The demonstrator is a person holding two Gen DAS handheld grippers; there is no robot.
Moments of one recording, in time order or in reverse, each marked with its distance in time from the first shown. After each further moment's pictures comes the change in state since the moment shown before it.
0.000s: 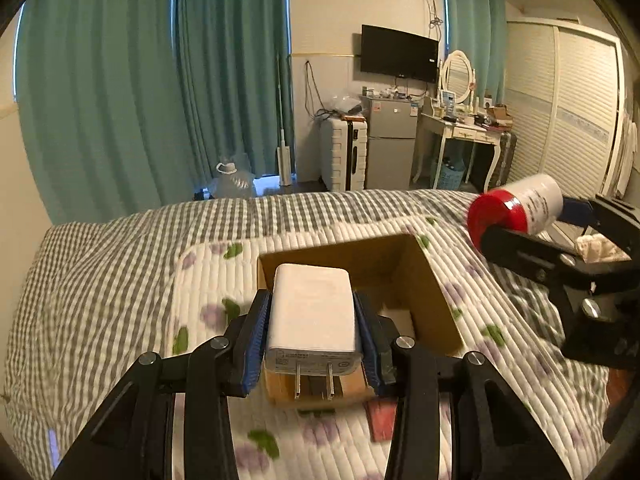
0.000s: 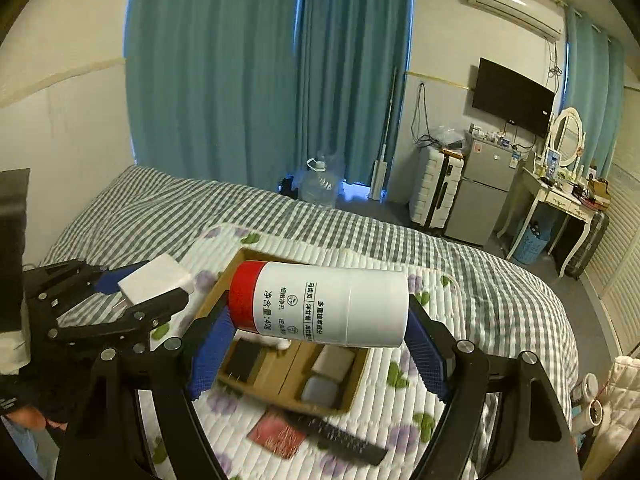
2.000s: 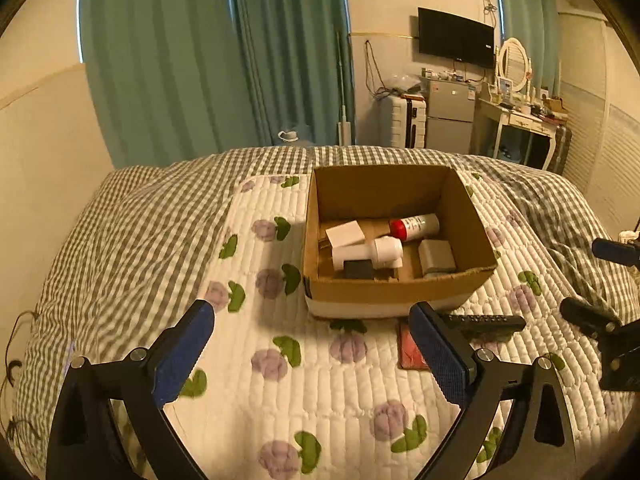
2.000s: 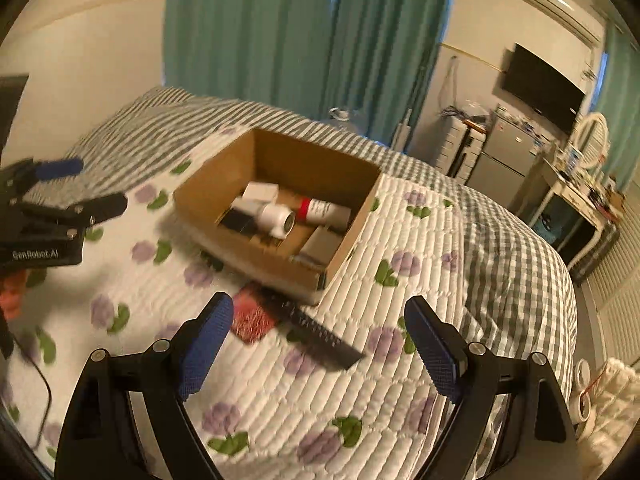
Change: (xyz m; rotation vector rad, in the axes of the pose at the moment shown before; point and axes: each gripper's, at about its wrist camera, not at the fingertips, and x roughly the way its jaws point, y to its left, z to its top) left arm -0.052 -0.022 -0.106 -0.109 0.058 0.242; right arm -0.021 -0.027 -0.136 -0.171 0.144 0.056
